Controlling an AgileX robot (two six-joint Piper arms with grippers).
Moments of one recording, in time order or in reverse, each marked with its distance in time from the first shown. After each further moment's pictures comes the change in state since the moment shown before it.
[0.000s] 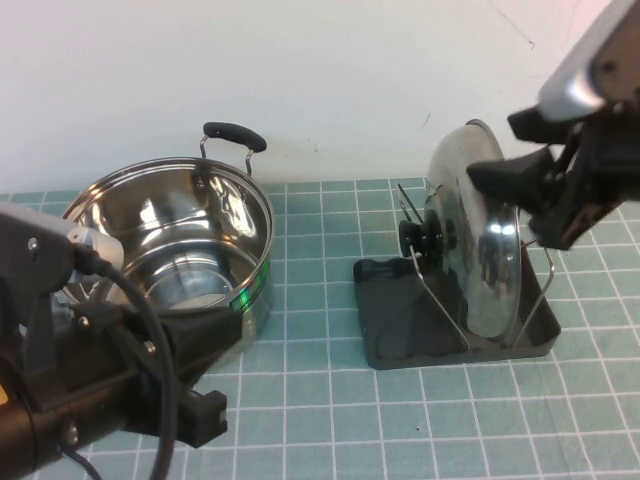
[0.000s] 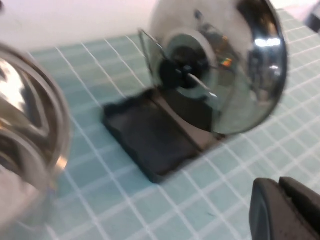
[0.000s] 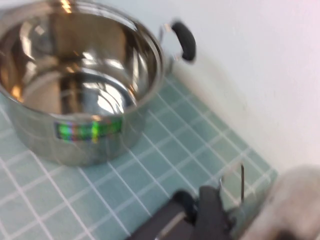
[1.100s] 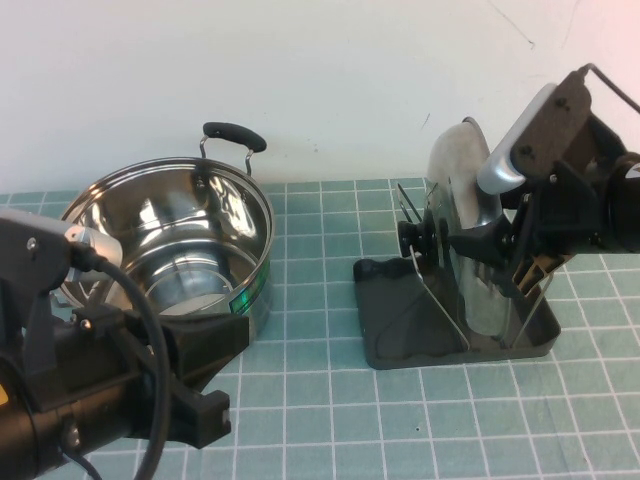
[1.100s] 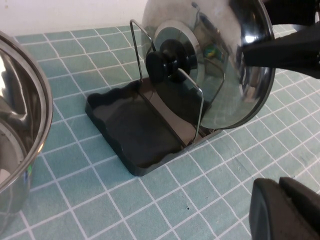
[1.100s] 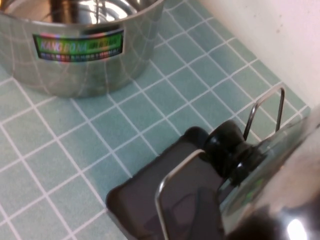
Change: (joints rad) right arm 0.000 0.163 0.060 -0.004 -0.054 -0.061; left arm 0.000 0.000 0.000 -0.058 0.018 0.000
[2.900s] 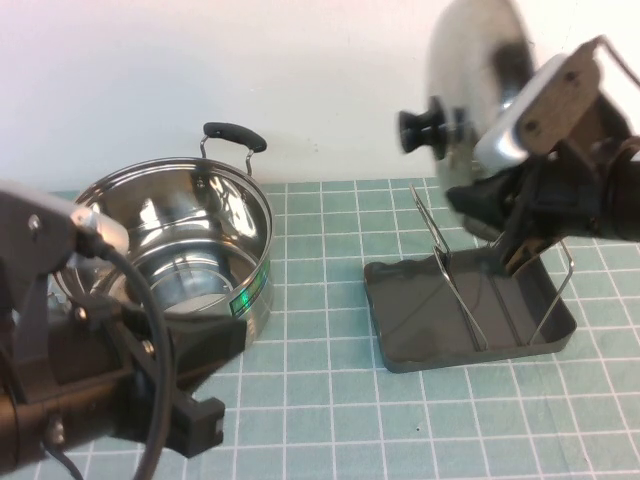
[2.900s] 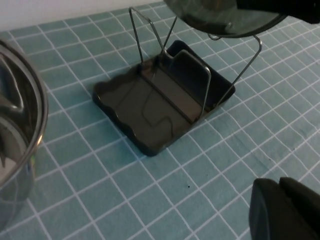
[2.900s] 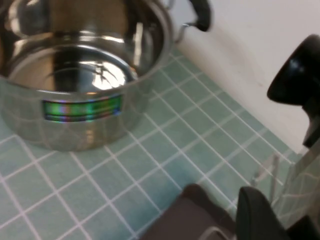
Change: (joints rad) right arm 0.039 -0.046 0.005 0.147 -0.084 -0.086; left arm 0.000 0.000 -0.100 0.160 0.162 -0.086
